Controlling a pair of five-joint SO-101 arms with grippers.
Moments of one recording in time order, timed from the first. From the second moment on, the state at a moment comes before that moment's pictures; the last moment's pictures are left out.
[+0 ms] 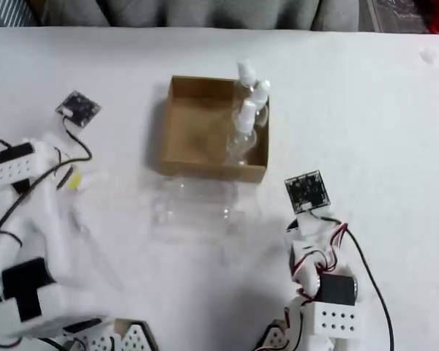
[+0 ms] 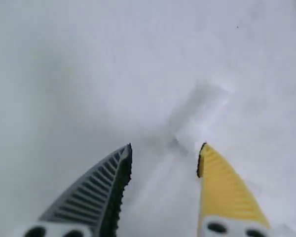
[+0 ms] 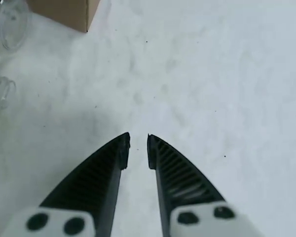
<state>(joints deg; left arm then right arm) -27.5 -1.6 28.2 50.2 -51.6 3.3 -87.6 87.8 55.1 24.8</state>
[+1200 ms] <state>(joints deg) -24.6 30.0 -1.4 69.7 -63.2 3.3 -87.8 88.8 54.6 27.5</state>
